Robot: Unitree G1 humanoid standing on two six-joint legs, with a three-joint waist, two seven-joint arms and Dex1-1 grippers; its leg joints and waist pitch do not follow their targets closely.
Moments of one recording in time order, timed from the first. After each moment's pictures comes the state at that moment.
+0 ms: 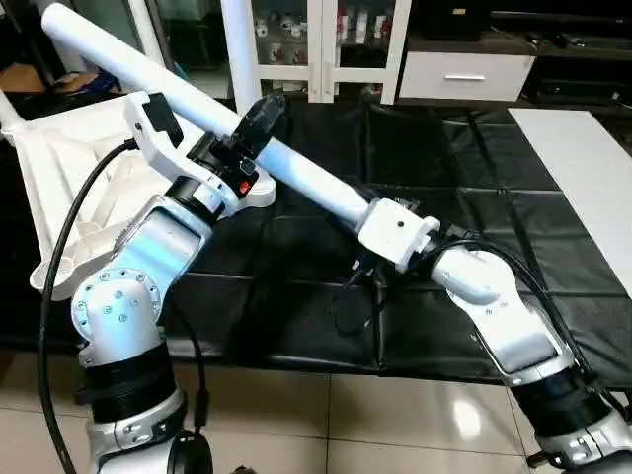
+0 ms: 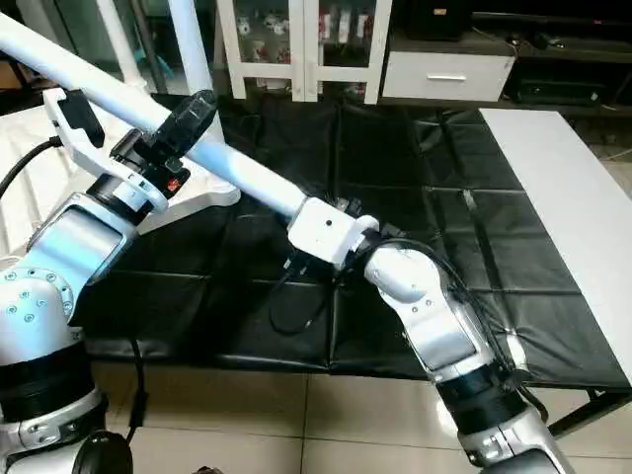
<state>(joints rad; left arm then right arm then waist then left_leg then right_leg) -0.56 0.03 0.36 -0.23 -0.98 0.78 -0.01 -0.47 -0.36 0.32 0.06 -0.22 -0.06 0.42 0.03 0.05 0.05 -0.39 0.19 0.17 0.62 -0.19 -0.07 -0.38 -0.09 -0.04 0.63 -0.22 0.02</state>
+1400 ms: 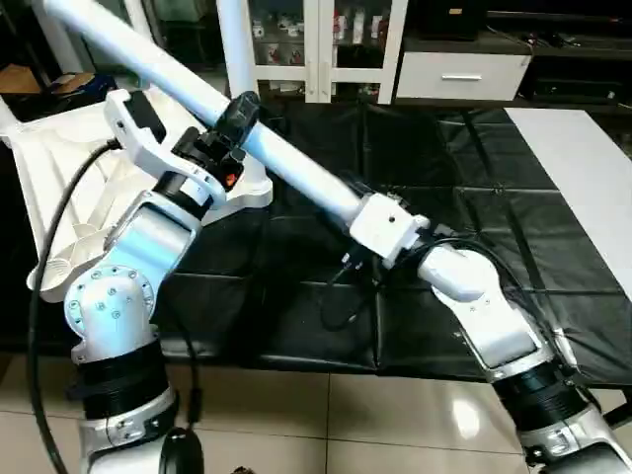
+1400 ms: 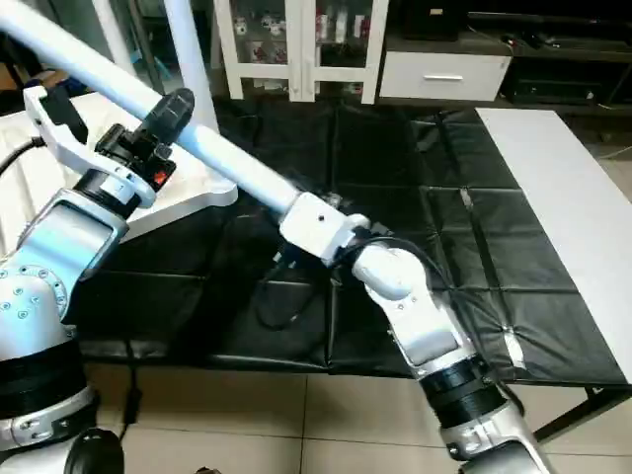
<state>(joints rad) -0.56 0.14 0.30 -0.21 -0.95 0.76 -0.04 -0.48 -0.28 0.29 0.05 -0.01 0.00 0.56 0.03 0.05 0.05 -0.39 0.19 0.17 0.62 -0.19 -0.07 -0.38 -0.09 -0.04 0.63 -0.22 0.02</state>
